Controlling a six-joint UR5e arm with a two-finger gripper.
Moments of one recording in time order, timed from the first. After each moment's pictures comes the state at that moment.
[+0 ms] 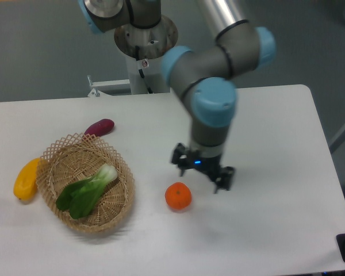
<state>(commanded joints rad) 2.30 -1.94 -1.54 -1.13 1.49 0.87</state>
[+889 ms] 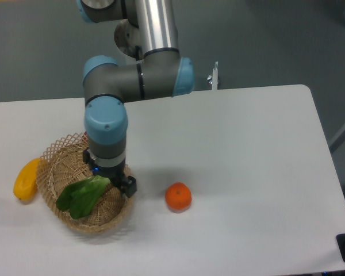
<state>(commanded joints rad) 2.08 -1.95 -1.70 -1.04 1.42 0.81</state>
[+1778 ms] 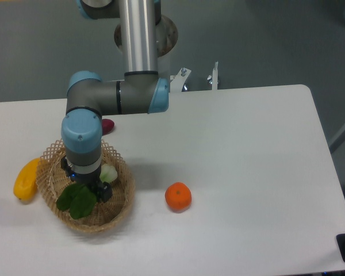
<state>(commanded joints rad) 2.02 -2.04 -1.71 -0.90 1.41 0.65</state>
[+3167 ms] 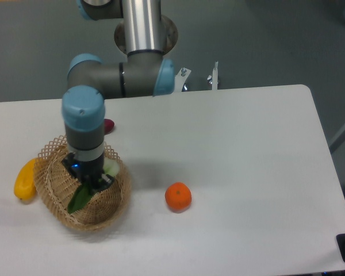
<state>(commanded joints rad) 2.16 -1.89 -1.66 -0.92 1.41 0.60</state>
